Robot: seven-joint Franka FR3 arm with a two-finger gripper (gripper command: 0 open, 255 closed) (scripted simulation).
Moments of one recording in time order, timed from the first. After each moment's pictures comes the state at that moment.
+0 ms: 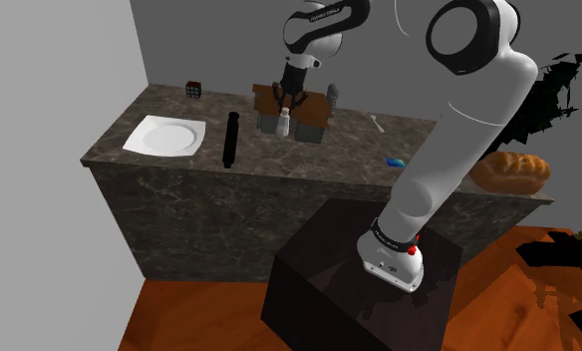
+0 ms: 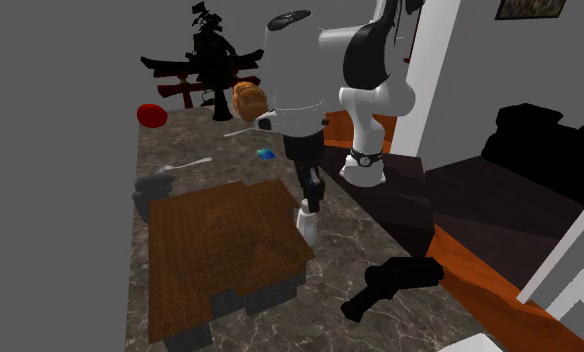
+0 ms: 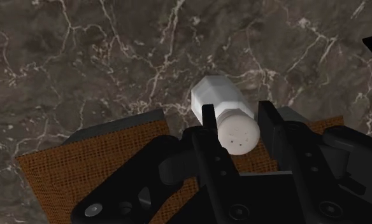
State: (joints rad) arm -0.18 0.03 -0.06 -2.06 0.16 2.05 0.72
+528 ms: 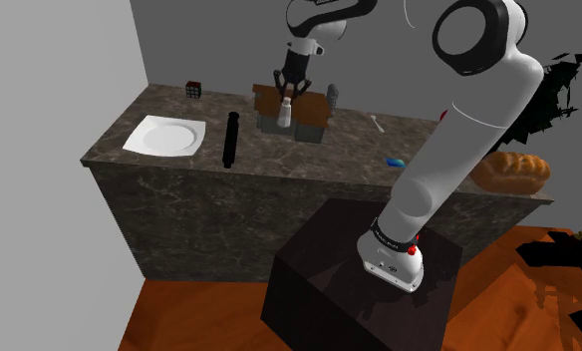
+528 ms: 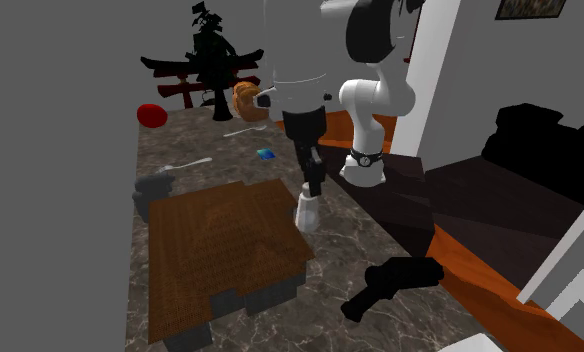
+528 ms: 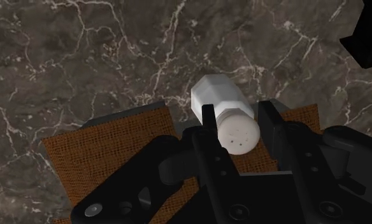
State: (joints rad) arm -0.18 0.00 -0.06 -1.99 0.15 1.95 0.74
